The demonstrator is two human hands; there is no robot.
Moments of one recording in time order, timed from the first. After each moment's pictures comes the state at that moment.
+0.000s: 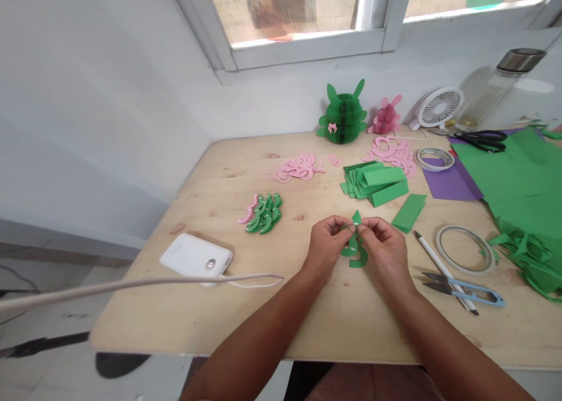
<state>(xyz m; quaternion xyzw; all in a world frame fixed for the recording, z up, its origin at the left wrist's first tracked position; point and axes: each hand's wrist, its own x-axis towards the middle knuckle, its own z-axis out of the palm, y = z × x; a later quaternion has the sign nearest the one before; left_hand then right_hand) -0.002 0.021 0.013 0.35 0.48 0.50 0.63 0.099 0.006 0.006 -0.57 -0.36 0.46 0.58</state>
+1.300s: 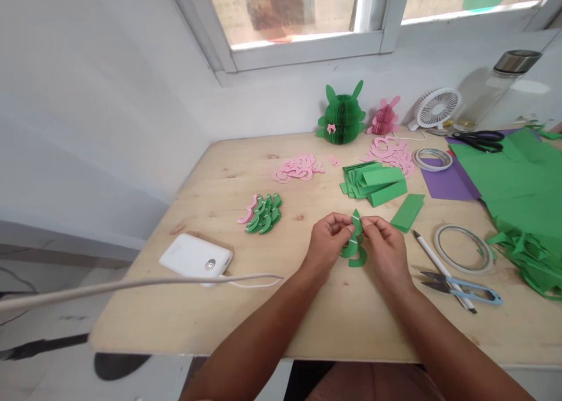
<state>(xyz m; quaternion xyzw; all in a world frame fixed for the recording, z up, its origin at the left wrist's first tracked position) -0.004 0.022 0.012 0.36 0.46 0.48 0.65 0.102 0.006 0.007 -0.55 -0.37 0.47 0.58</state>
